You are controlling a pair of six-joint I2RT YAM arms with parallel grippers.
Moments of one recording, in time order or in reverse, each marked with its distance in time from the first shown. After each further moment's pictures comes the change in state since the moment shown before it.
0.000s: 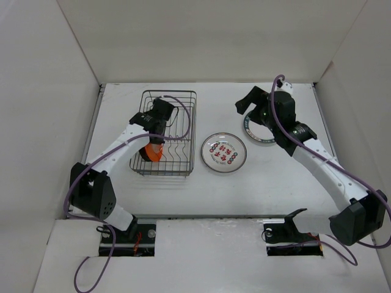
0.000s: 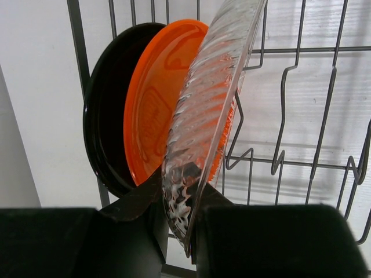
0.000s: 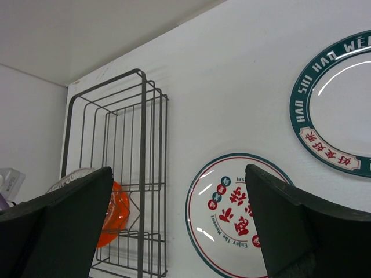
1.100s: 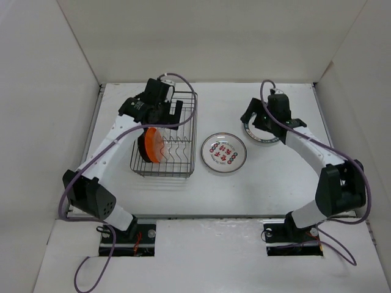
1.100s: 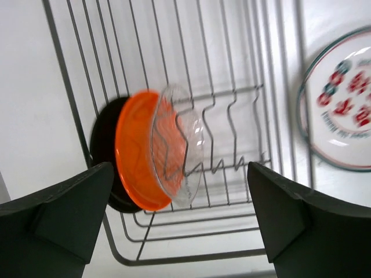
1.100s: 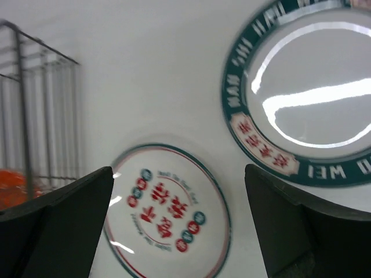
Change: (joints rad) left arm 0.004 -0.002 0.247 -0.074 0.221 0.086; right arm -0.167 0.223 -0.026 0.027 -0.194 -0.160
